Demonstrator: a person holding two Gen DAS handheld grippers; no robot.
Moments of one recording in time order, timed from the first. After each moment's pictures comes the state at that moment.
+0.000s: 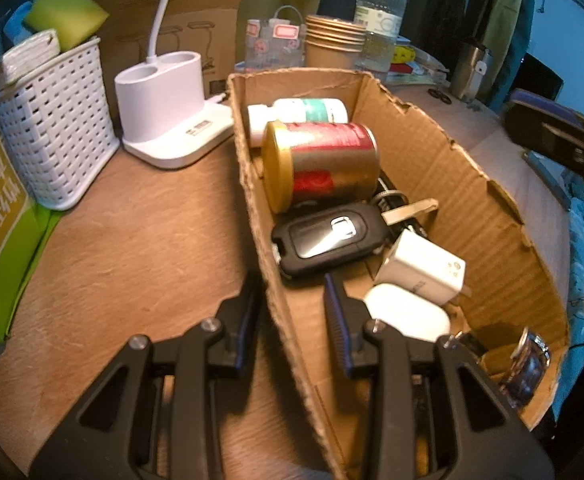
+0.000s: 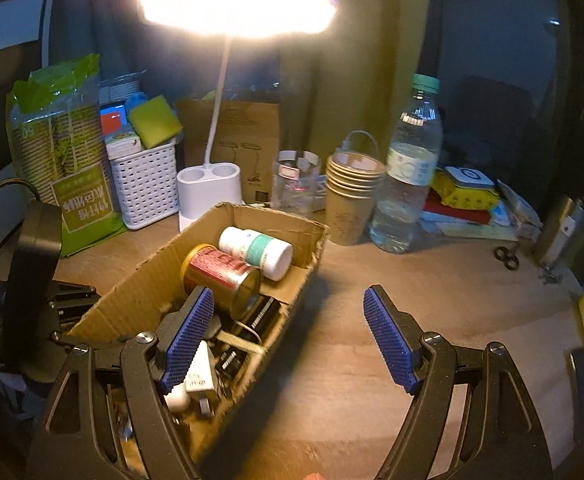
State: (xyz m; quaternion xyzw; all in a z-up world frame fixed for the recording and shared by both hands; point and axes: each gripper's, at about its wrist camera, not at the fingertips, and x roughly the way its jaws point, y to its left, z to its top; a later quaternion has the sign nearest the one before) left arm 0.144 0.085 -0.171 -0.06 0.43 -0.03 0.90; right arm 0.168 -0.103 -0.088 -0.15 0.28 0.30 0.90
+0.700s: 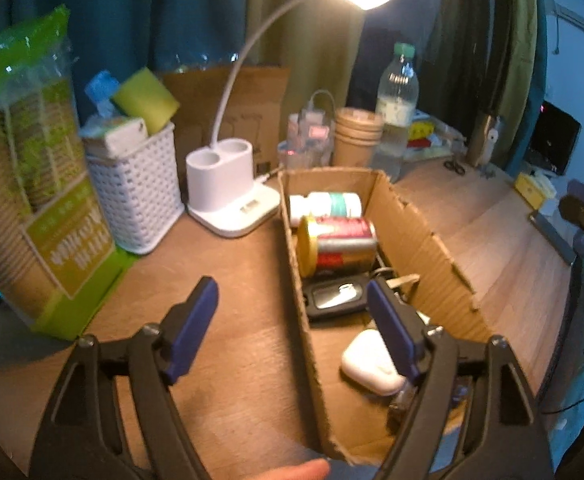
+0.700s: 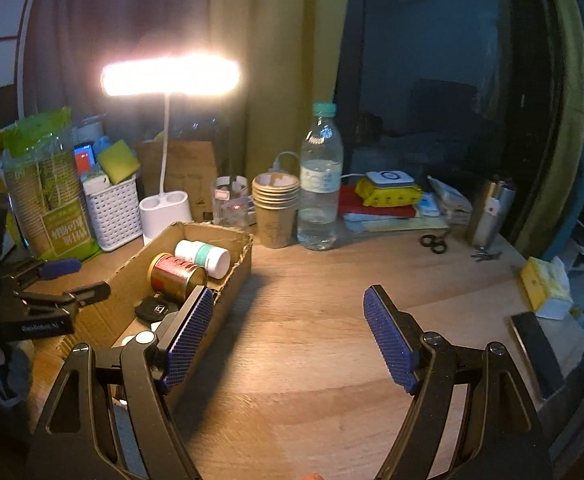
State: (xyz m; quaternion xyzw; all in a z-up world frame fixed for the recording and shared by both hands) left arm 0.097 0.087 -0.101 -0.07 0.33 0.05 0.94; right arm 0.130 -0.182 -0.045 -0.11 0.24 0.23 0.94
